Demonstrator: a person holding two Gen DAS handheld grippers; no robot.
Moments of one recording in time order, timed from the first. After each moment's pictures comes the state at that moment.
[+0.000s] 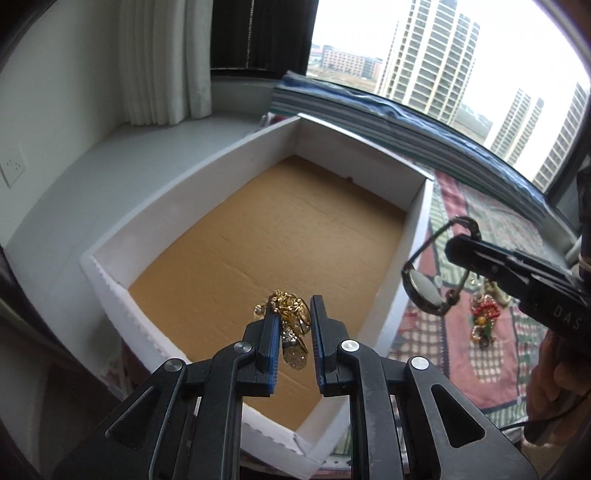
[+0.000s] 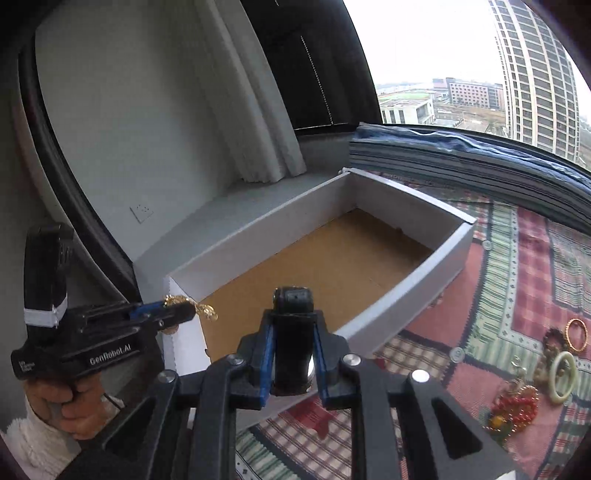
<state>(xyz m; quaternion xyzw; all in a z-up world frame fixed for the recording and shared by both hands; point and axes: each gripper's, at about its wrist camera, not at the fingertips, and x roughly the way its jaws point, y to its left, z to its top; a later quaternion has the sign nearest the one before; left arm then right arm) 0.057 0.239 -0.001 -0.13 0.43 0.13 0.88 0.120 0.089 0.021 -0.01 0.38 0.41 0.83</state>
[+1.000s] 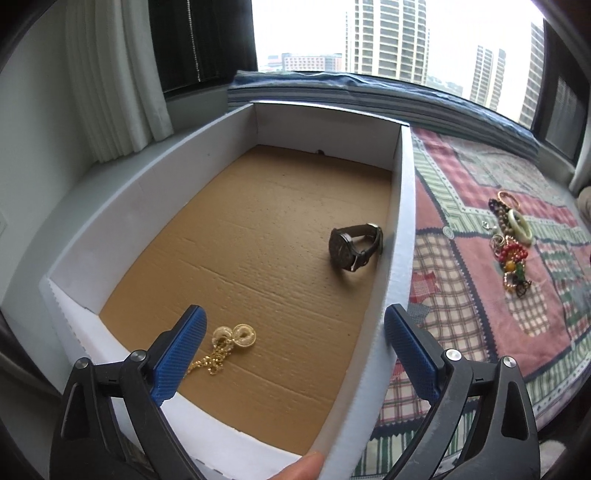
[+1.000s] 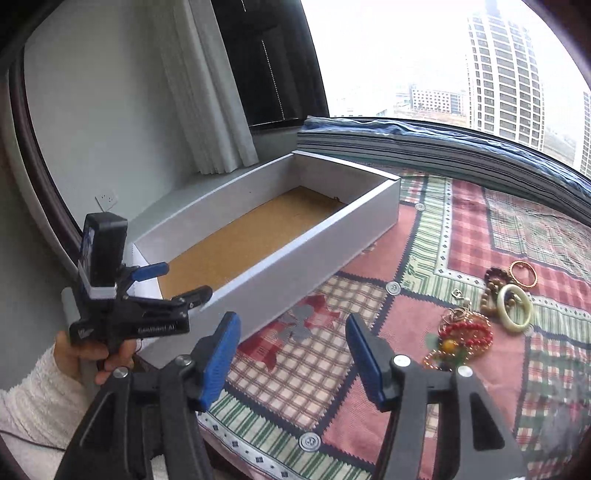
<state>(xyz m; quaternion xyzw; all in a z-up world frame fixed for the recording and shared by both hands) 0.072 0.198 -0.053 -0.02 0.42 0.08 0.90 0.036 -0.034 -0.003 -0.02 0.35 0.31 0.88</state>
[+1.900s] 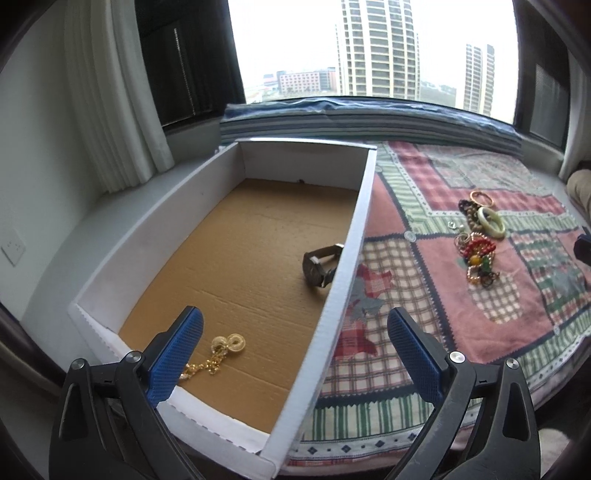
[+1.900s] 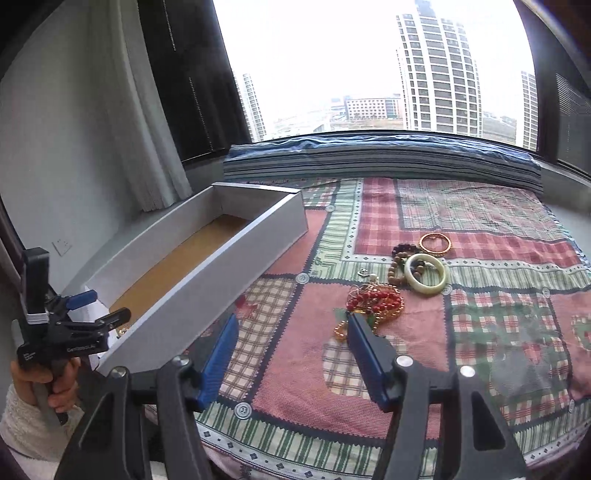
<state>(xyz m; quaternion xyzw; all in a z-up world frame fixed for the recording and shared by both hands) 0.027 0.139 -0.004 0.02 0.38 0.08 0.92 0.014 -0.132 -0.004 0.04 0.34 0.18 0.92</state>
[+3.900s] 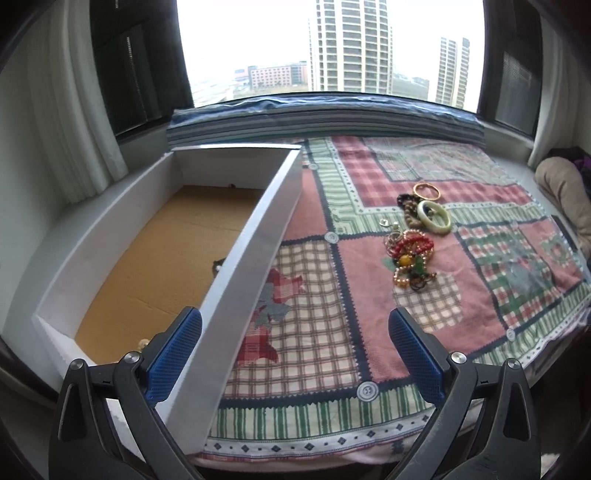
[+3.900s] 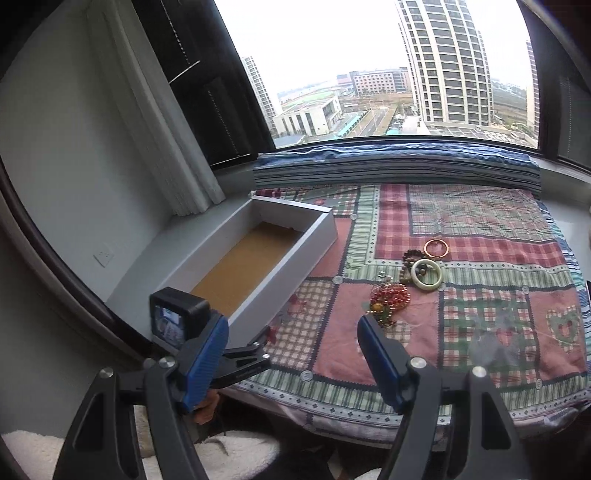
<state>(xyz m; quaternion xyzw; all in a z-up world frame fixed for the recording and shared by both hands) 0.046 0.048 0.000 0.03 0.41 0.02 0.91 -0.031 -0.147 0.123 0.06 0.38 0.19 0.90</state>
